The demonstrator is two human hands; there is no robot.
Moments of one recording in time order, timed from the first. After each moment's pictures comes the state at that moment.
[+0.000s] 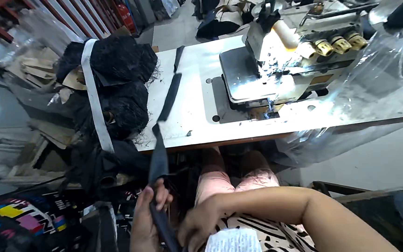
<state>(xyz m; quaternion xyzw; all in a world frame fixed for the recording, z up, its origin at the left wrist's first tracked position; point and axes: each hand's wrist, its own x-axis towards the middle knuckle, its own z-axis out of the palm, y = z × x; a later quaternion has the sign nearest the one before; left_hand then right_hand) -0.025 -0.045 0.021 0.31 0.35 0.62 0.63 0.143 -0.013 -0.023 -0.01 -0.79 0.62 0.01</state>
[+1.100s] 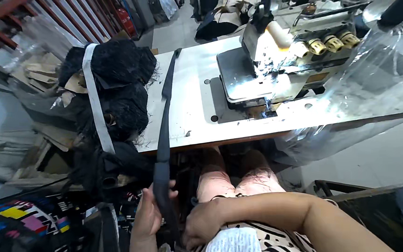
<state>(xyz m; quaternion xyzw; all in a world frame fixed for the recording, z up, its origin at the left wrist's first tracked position) -0.037 -0.046 0.008 0.39 0.45 0.55 0.59 0.147 -0.018 -0.008 -0.05 -0.86 0.51 0.00</state>
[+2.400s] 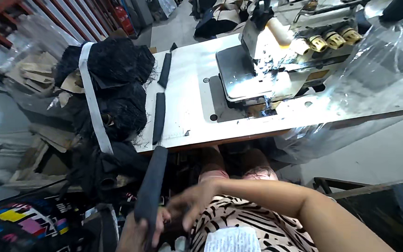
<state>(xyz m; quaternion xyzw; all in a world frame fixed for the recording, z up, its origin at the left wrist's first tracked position) -0.049 -0.072 0.042 0.54 0.33 0.49 0.59 0.147 0.019 -0.019 -0.04 -0.71 0.70 0.10</state>
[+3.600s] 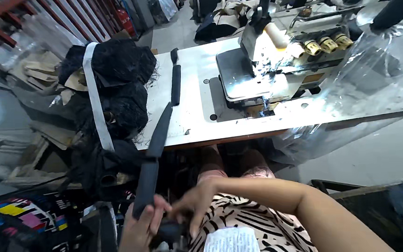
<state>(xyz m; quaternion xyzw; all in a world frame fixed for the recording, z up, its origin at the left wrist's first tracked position) -0.030 -0.073 0.047 0.49 0.36 0.56 0.56 0.147 0.011 -0.016 -0.01 -0.74 0.67 0.04</state>
